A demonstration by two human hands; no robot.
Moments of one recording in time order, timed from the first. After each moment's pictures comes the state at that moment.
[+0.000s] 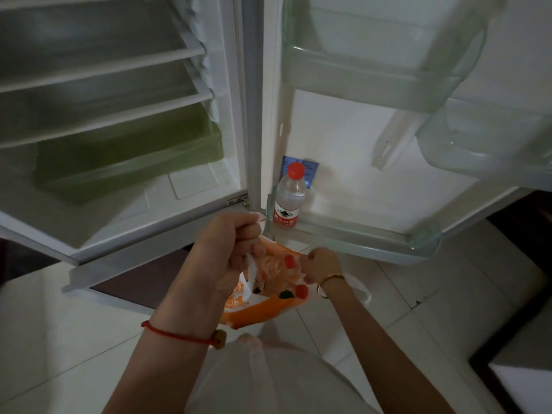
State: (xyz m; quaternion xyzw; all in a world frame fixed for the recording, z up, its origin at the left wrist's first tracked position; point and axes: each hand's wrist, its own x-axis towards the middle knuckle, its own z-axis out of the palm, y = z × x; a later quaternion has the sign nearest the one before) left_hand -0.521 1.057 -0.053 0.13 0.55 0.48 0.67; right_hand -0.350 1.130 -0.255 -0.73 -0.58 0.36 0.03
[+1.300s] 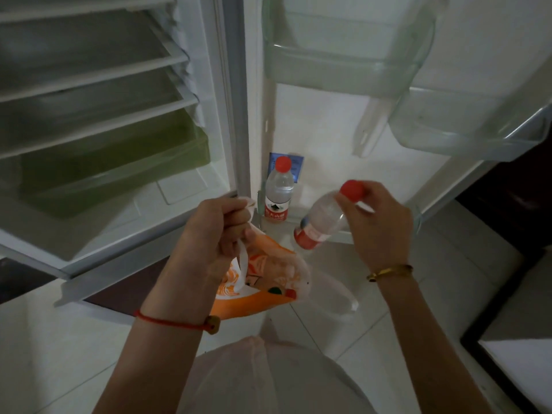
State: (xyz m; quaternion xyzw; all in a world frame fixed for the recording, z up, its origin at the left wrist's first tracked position) left_hand -0.527 1.045 -0.039 0.14 0.51 0.51 0.68; right_hand -0.311 1.086 -0.098 -0.64 -0.62 0.12 0.44
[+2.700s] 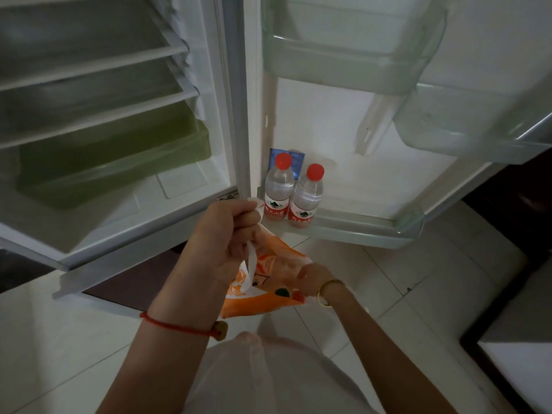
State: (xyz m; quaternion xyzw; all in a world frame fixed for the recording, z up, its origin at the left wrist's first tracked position) left_hand -0.511 1.047 -0.044 0.11 0.51 0.51 0.68; right_hand -0.335 1.091 -0.246 -0.65 -0.63 0.39 -0.17
